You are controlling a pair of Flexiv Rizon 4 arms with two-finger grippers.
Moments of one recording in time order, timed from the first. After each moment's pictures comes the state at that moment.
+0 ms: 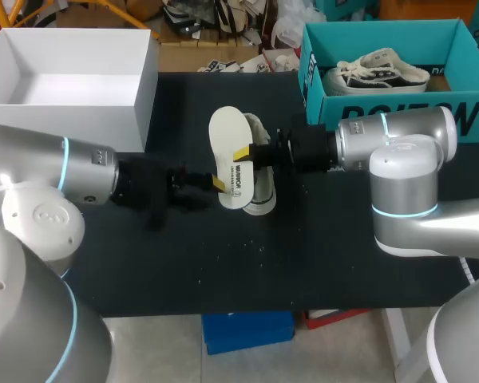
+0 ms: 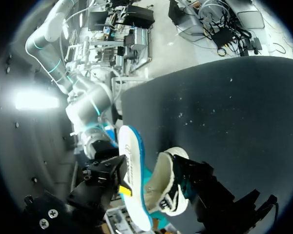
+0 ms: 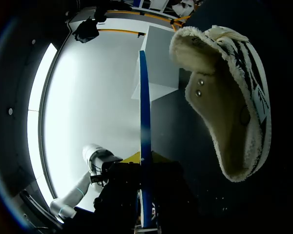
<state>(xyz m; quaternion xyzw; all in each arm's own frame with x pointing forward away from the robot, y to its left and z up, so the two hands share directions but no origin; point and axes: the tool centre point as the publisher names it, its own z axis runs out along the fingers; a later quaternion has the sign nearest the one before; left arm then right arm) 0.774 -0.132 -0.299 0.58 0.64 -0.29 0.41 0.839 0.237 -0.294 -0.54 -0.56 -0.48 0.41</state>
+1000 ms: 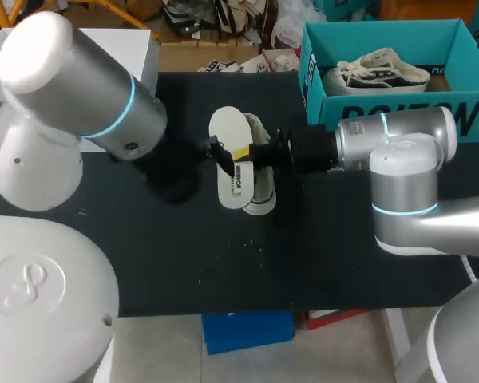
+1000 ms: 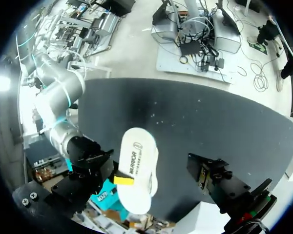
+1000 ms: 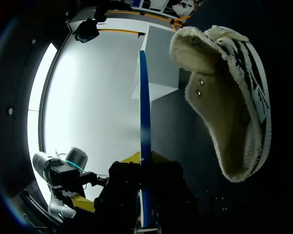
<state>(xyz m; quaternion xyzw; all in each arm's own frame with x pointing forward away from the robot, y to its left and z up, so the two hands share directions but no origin) 0.756 -0.131 -0.240 0.61 0.75 -0.09 0.23 0.839 0.237 -0.294 -0.54 -0.56 -0.48 0.41</state>
